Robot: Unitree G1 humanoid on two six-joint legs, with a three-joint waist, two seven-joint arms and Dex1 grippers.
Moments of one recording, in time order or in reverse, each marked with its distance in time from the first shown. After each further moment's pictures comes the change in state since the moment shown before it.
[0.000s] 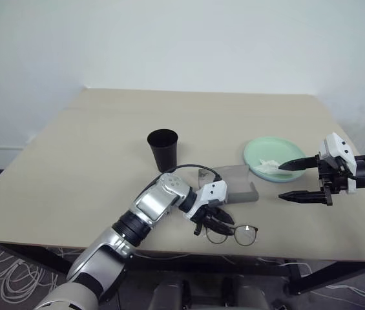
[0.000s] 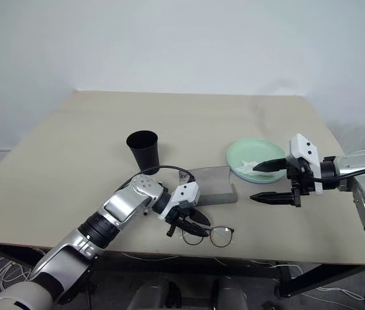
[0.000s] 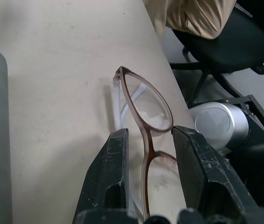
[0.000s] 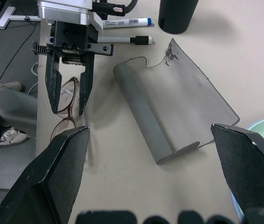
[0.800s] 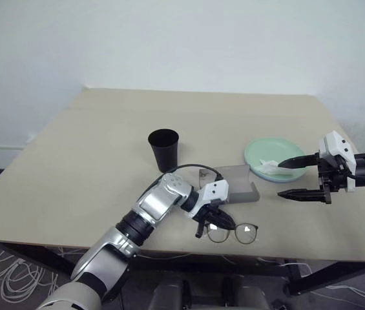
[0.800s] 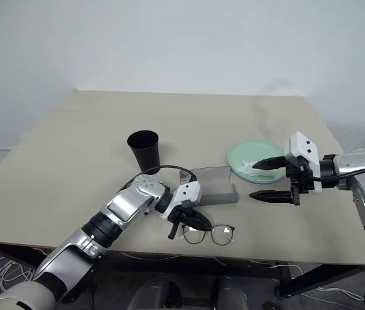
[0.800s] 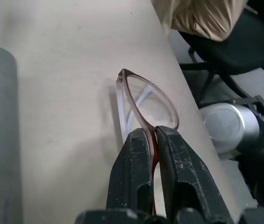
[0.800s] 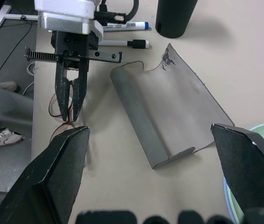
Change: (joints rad) left arm -0.020 -0.026 0.047 0.040 0.000 0.007 0.018; right arm -0.012 0.000 0.002 0.017 0.001 -0.010 -0.012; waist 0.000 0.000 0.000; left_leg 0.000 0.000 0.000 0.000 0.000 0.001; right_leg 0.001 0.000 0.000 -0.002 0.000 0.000
